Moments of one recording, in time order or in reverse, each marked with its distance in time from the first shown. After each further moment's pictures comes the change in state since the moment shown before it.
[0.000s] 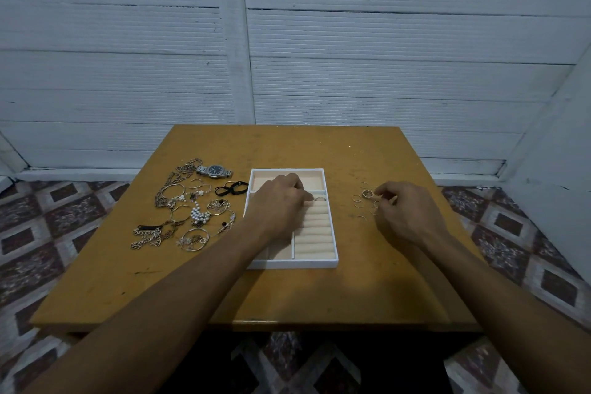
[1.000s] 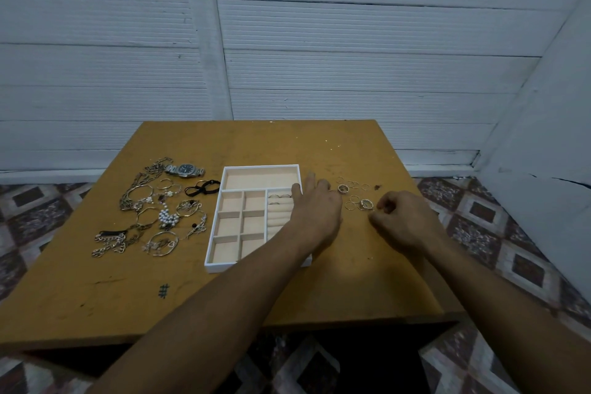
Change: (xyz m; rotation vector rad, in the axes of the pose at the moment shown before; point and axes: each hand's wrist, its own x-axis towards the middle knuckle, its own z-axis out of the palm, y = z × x) left_hand 0.051 0.092 0.046 0.028 -0.206 -0.110; right_hand -0.013 0.041 -0.014 -0.106 -0.155 0.154
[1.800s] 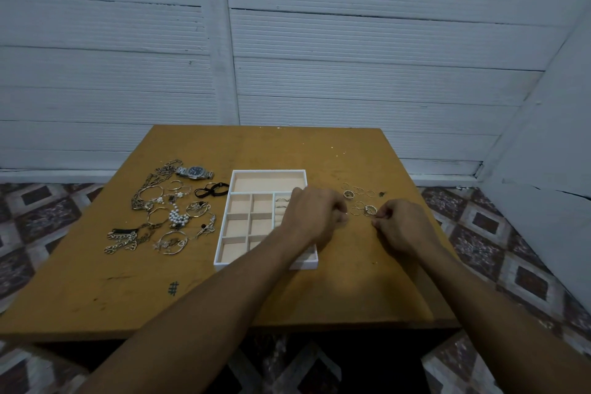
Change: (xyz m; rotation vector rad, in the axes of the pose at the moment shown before) left_hand -0.018 -0.018 -0.020 -0.325 0.159 0.054; right_hand -0.001 -0.018 0.006 0.098 -0.020 0.107
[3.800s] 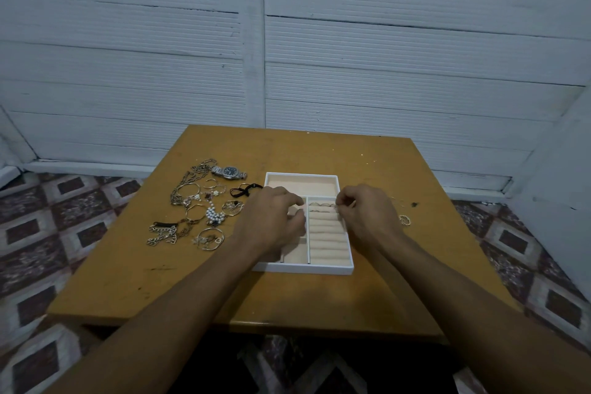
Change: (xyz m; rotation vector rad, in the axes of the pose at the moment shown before) left_hand -0.062 -0.094 -0.051 0.135 0.269 -0.031; right_hand -0.008 -0.110 0.034 0.029 0.079 -0.345
